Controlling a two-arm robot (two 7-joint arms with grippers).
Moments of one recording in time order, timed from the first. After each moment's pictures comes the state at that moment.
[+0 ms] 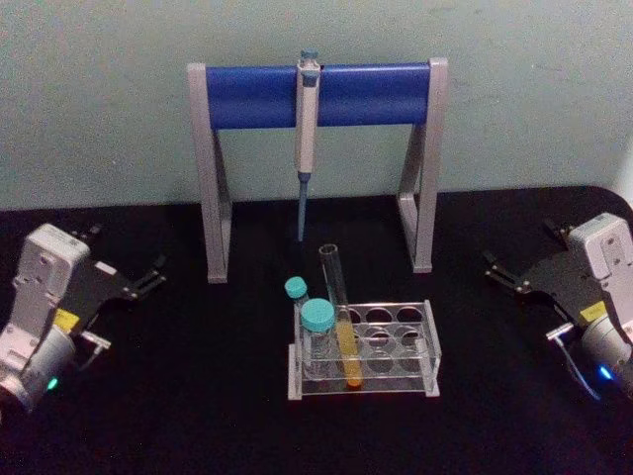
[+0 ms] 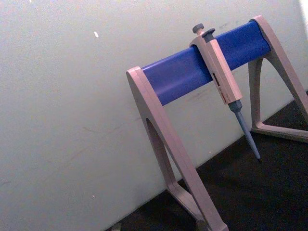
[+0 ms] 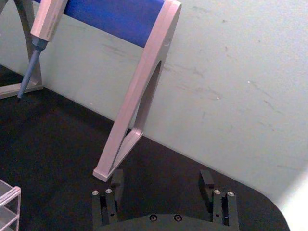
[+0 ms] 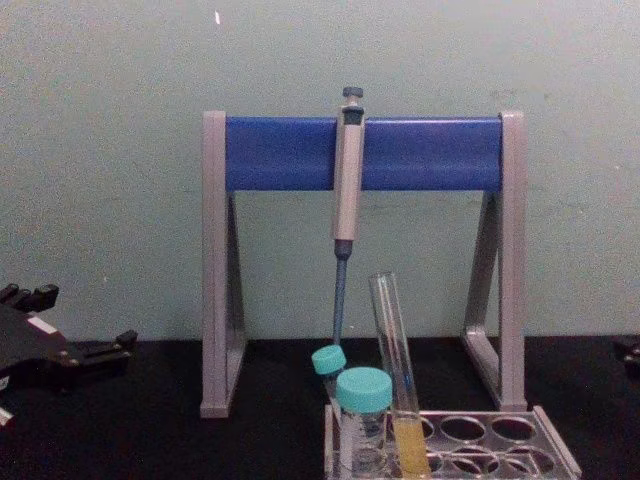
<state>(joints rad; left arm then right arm) -0.20 0.60 0.45 -1.41 -0.25 -0.12 0.03 0.20 0.60 -0.45 -1.41 0.25 -0.12 -0.03</state>
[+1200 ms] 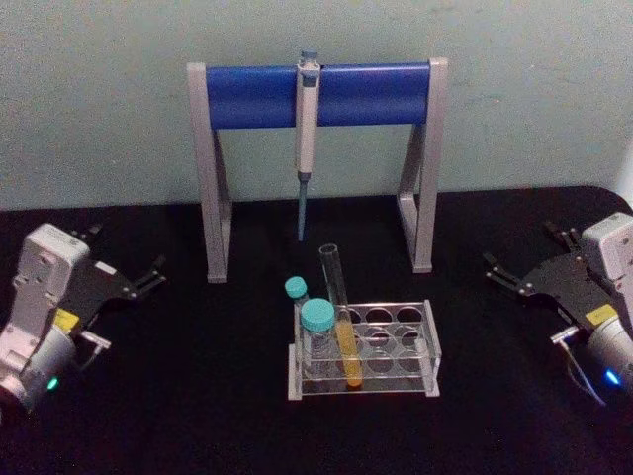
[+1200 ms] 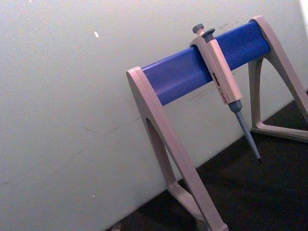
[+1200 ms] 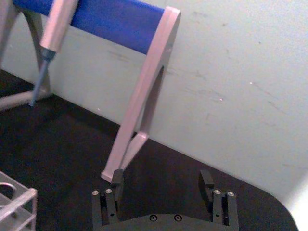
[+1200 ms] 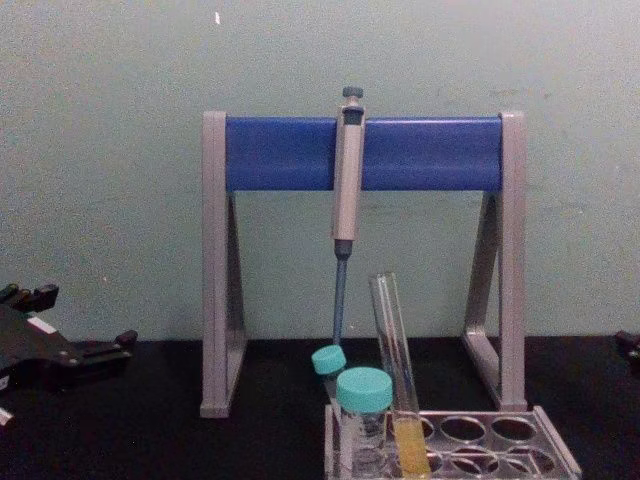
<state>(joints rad) -0.20 0.60 0.45 -1.41 -0.25 -0.12 0.03 0.16 0.61 -0.41 -1.45 0.28 -0.12 0.01</state>
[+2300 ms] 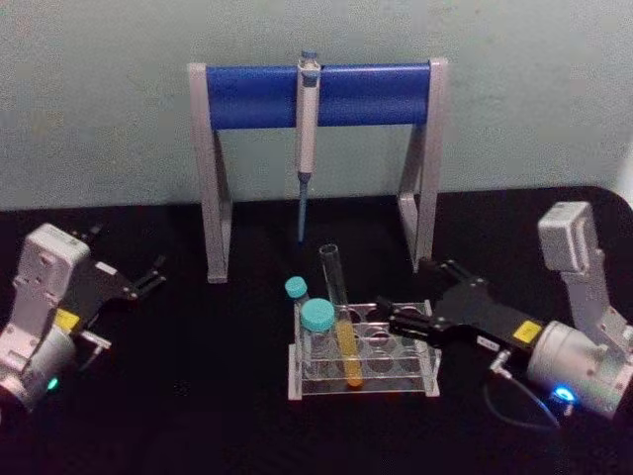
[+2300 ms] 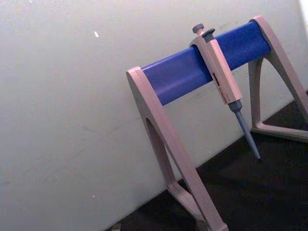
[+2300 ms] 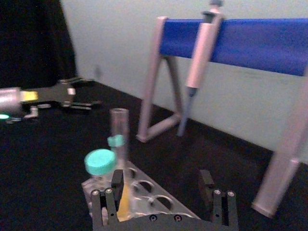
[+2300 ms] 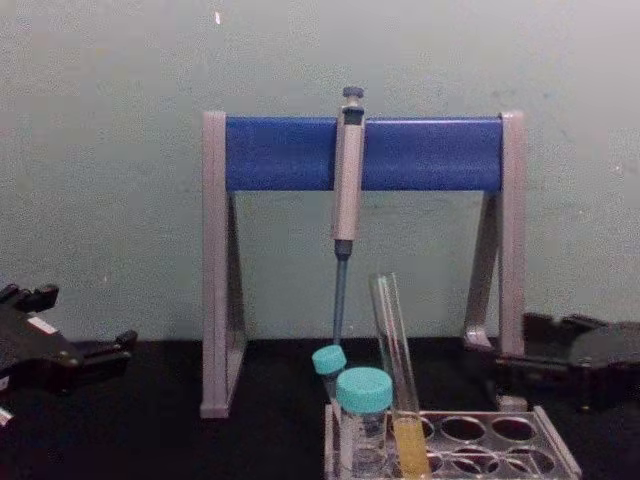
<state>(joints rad) -0.20 0.60 0.45 -1.41 -0.25 -0.12 0.03 0.15 0.57 -0.40 -1.60 0.54 0.07 0.47</state>
